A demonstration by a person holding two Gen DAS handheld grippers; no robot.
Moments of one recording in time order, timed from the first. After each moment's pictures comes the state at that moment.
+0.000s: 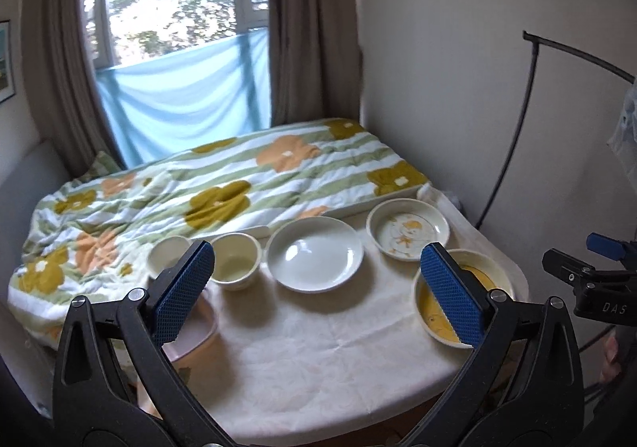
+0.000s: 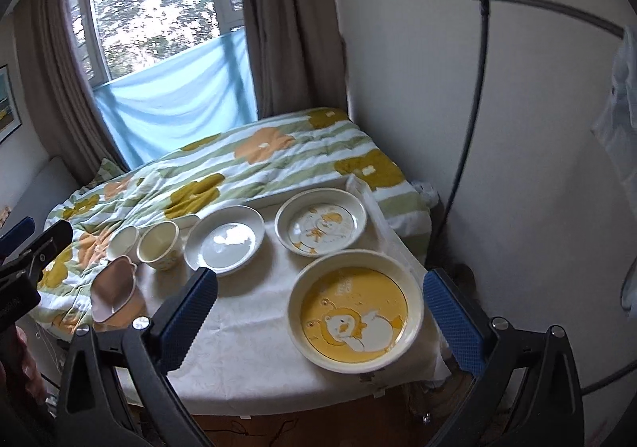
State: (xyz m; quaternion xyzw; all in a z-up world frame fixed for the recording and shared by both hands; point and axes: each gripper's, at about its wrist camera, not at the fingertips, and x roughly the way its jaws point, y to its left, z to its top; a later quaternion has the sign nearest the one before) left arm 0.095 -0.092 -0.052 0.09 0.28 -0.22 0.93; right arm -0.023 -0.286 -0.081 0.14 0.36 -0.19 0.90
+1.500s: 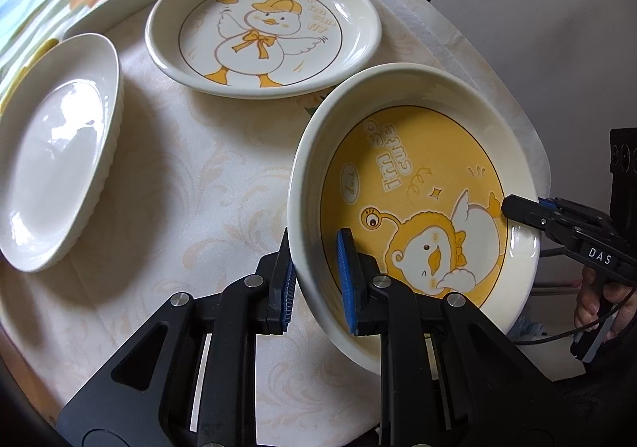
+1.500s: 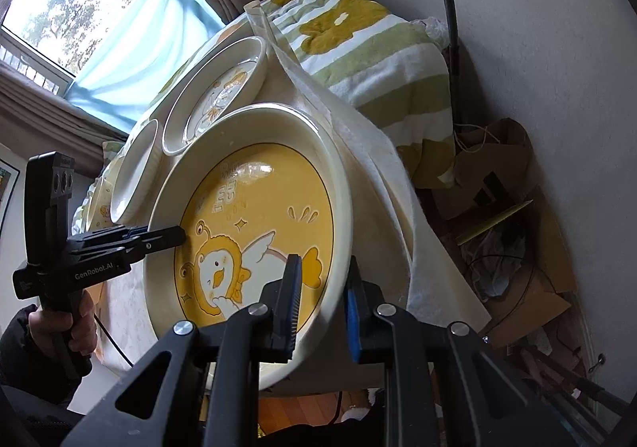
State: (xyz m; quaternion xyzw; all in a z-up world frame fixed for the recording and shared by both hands) left arm 0.210 -0.292 -0.320 0.16 0.58 -0.39 0.70; right arm 0.015 -0.437 -0.277 0.31 0.49 -0.07 0.81
